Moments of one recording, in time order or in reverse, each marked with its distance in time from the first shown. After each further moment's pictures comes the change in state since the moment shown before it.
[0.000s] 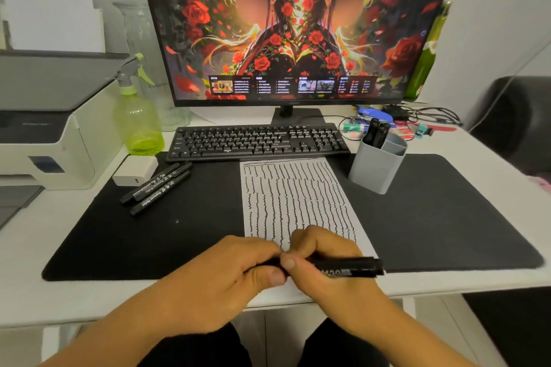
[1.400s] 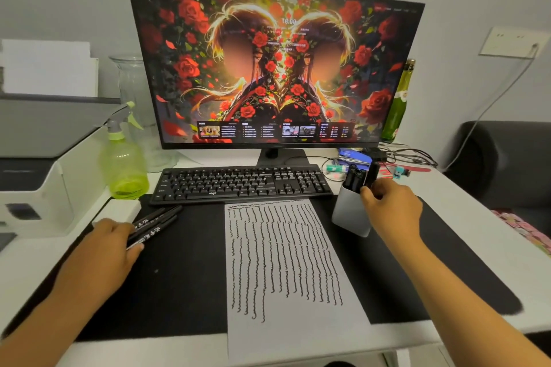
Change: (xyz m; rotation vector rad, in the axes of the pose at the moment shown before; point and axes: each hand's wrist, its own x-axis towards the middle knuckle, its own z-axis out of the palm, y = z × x) left_hand -0.022 -0.140 -0.091 0.840 0.561 -0.787; right_hand 0.003 0.020 -0.247 -1.045 0.915 0.360
